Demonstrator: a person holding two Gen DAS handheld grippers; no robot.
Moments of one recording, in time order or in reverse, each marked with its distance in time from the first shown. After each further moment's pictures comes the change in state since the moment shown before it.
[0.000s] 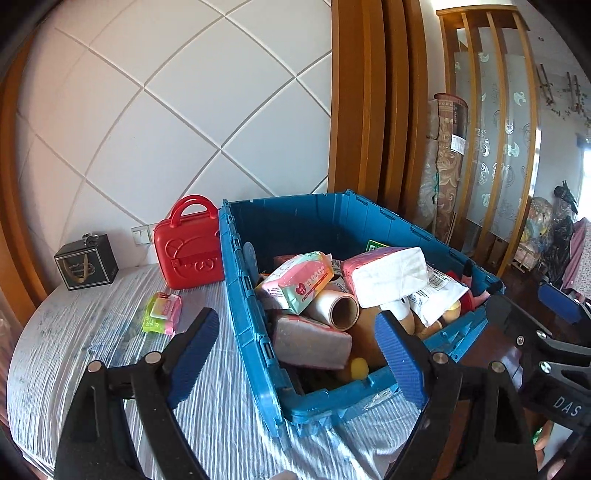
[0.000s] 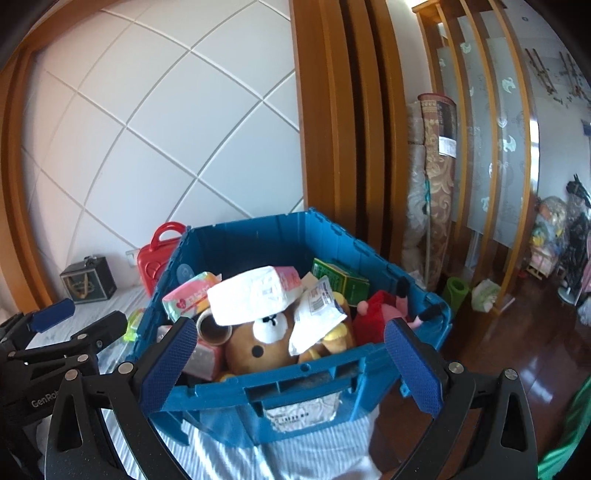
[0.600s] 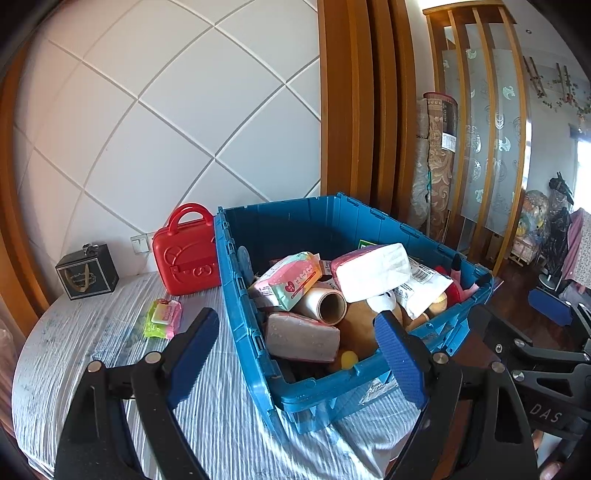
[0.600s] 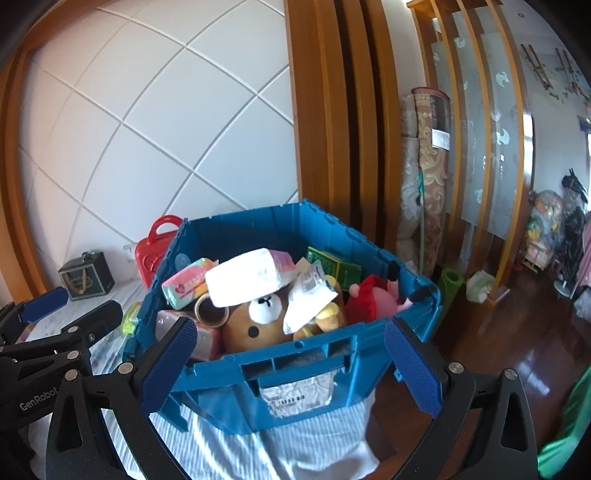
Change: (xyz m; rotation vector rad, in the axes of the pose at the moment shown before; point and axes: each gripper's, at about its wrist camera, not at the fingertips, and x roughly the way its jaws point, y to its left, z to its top) left arm -0.016 -0.015 -0.004 0.035 -0.022 -0.004; right arm -0.010 -0.005 -0.012 0.008 0.028 -0.015
